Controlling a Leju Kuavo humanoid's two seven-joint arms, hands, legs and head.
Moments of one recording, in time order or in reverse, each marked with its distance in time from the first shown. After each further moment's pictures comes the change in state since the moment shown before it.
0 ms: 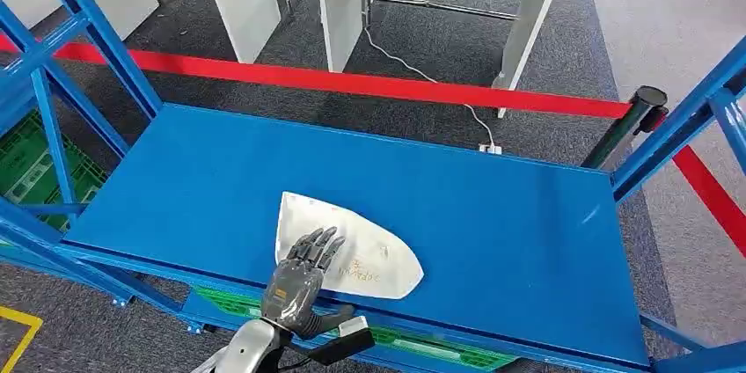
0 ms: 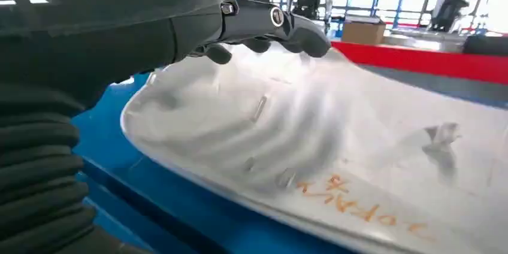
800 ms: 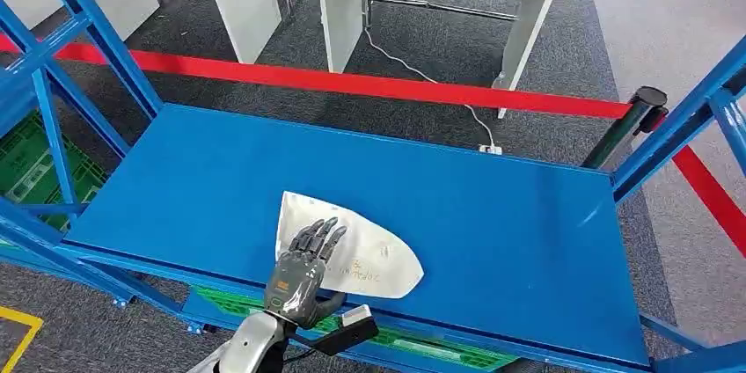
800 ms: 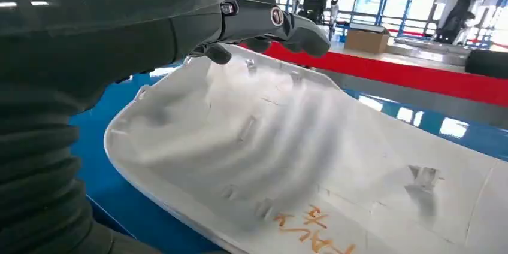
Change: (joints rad) left arm -0.019 -0.018 0.002 0.003 0.025 0.005 0.010; right arm 0.000 0.002 0.000 0.000 0.003 0.002 0.000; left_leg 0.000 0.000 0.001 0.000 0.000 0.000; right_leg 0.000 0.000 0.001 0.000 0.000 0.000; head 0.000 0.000
